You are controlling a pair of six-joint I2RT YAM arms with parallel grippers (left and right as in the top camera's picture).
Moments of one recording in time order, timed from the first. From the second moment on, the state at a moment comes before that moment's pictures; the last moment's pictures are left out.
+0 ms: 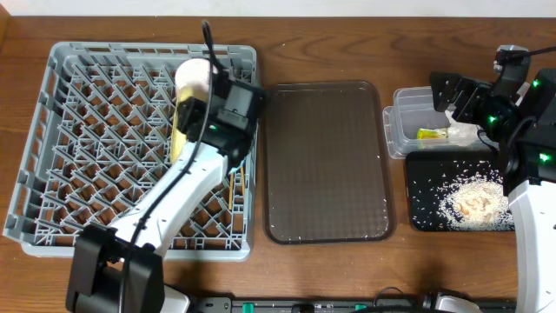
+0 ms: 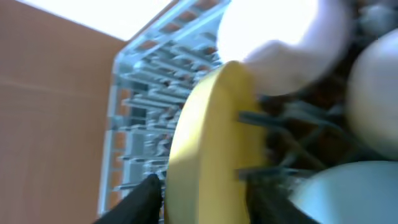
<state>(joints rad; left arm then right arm) -0.43 1.60 1.14 -0.58 -0.87 0.08 -0.23 1.29 1.11 -0.35 -0.51 0.24</state>
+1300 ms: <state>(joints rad) -0.45 1.42 1.03 -0.86 -0.03 -0.40 -0.23 1.29 1.11 -0.36 -0.51 0.24</state>
